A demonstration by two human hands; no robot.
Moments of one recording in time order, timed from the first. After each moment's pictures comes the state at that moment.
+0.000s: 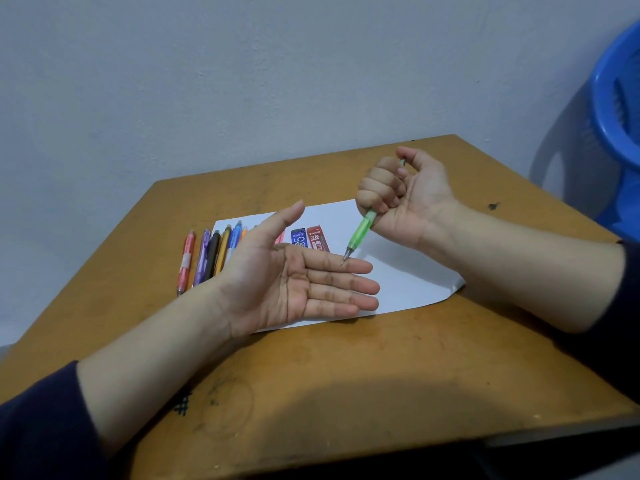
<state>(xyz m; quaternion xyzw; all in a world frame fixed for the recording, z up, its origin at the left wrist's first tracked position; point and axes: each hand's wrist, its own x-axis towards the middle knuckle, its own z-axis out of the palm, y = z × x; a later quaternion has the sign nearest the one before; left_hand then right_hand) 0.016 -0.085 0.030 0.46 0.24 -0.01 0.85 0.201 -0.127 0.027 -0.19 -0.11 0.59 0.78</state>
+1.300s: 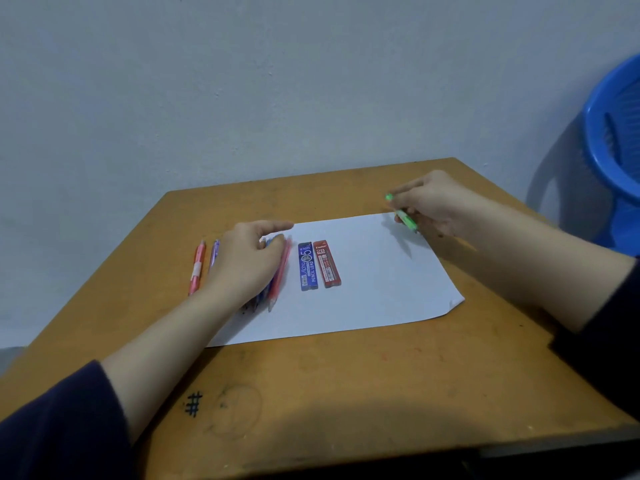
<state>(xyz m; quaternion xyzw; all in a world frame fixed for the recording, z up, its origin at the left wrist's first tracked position) 0.011 -0.047 0.015 0.82 0.42 0.30 0.25 0.254 -0.126 0.034 -0.73 -0.33 0.28 0.53</state>
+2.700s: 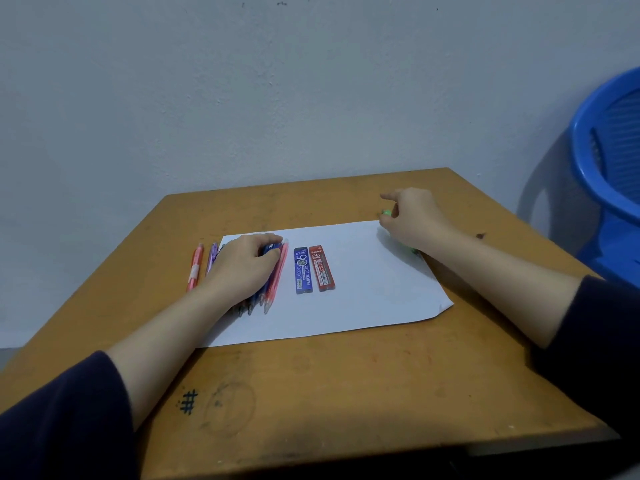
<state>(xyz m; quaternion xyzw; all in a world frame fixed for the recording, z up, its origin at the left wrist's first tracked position) 0.014 -0.021 0.000 0.85 0.43 0.20 0.25 0.256 -0.111 0.008 -0.83 -0.48 0.00 0.28</state>
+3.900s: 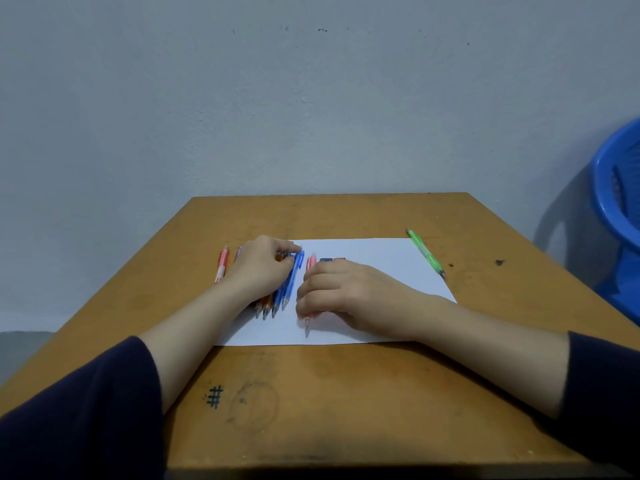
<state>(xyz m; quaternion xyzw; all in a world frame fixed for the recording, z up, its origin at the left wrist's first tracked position) 0.006 -0.014 0.007 0.84 0.44 0.21 0.23 0.148 -0.129 -0.004 -0.40 -0.89 -0.12 0.19</state>
